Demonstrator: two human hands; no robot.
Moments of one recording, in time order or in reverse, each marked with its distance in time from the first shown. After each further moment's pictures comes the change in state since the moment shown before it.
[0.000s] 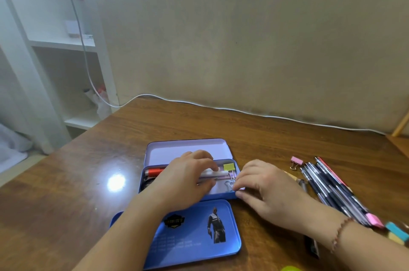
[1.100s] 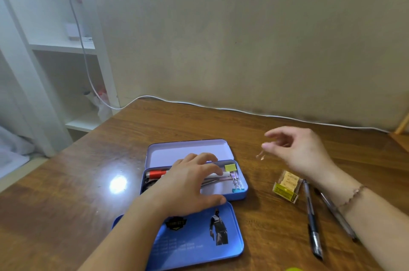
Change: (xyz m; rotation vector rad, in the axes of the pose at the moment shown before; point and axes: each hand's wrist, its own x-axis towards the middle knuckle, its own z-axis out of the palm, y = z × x) left_hand -0.004 0.006 -0.007 0.082 -0.151 0.017; right_hand 0.021 0.033 -0.044 0.332 0.306 0.586
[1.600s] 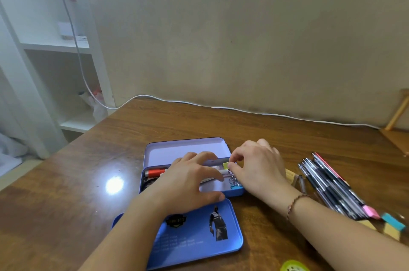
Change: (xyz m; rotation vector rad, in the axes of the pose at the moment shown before) left_hand -0.001 -0.001 0.001 0.007 0.003 0.036; right_hand -0.021 -0.033 0.068 -0.447 0.005 -0.113
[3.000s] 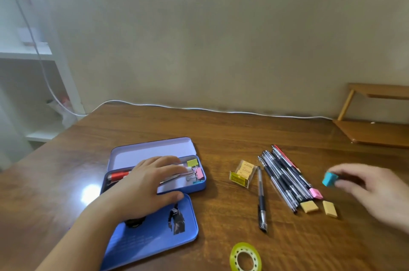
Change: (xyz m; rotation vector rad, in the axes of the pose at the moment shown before) left_hand -0.008 -0.004 0.005 -0.008 0.000 0.016; right_hand -0.116 0.206 -0.124 0.126 -0.107 0.191
